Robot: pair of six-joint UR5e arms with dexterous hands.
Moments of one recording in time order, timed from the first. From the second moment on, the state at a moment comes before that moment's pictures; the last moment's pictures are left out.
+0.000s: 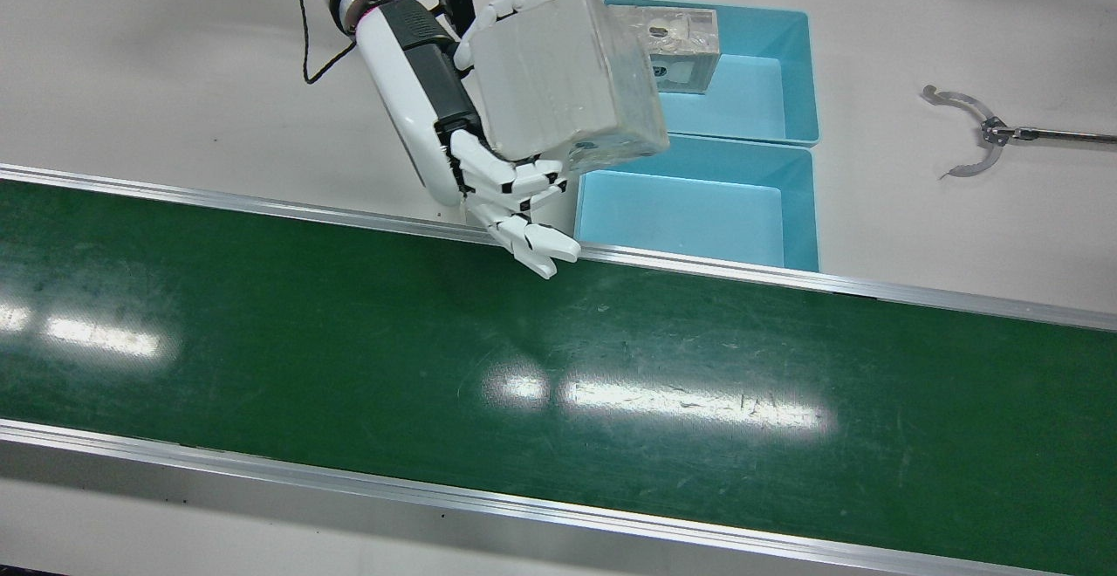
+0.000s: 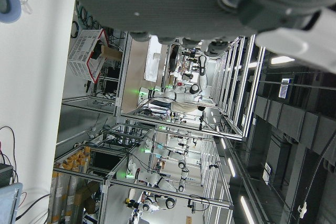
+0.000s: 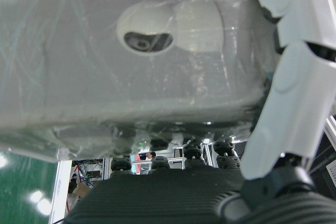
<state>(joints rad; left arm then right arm) -1.82 -1.80 -1.75 0.40 1.93 -0.16 0.48 -0.88 2.06 -3.68 -1.00 -0.38</state>
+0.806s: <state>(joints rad) -1.82 -1.80 -1.75 0.40 1.93 -0.16 0.38 -0.86 2.08 -3.68 -0.96 -0.42</state>
